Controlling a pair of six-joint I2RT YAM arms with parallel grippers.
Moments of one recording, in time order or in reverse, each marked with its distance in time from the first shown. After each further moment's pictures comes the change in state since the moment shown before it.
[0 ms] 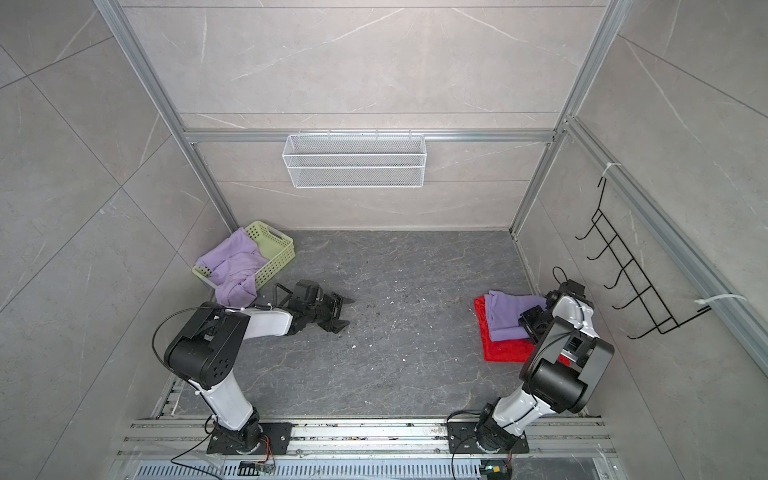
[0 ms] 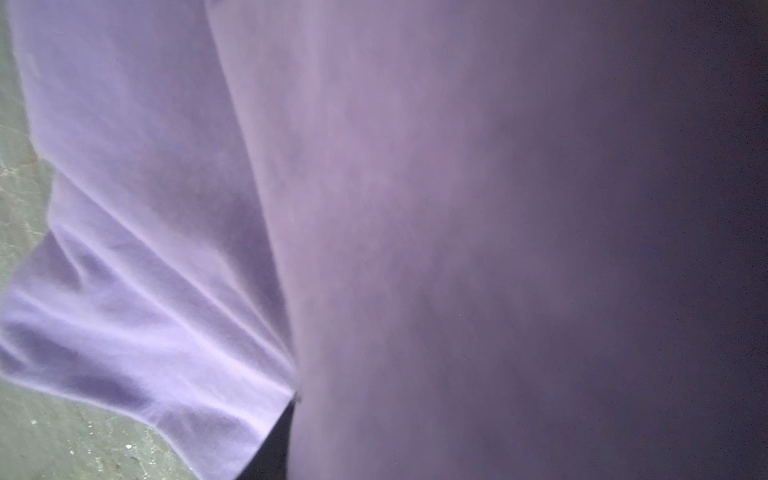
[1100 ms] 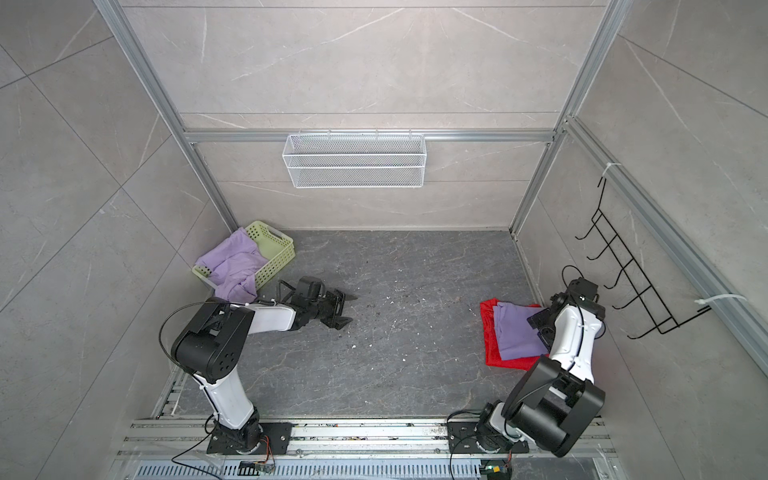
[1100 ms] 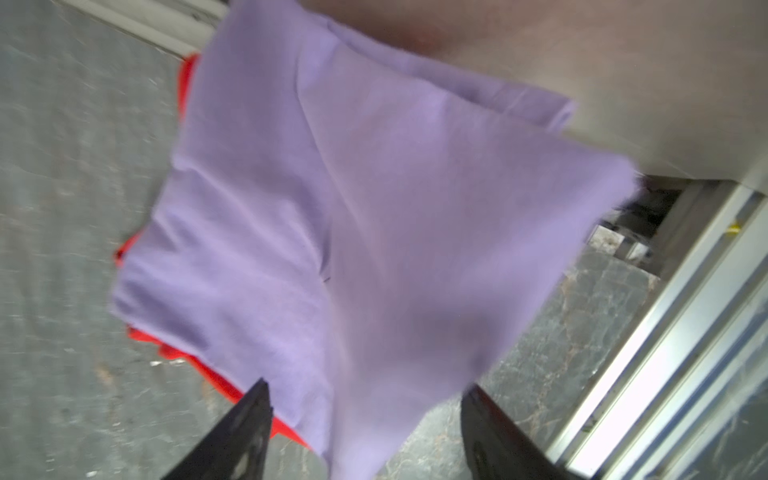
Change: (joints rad) left arm 0.000 0.043 0.053 -0.006 0.018 0.000; right arm -0.012 -0.314 0.010 -0.179 0.210 0.043
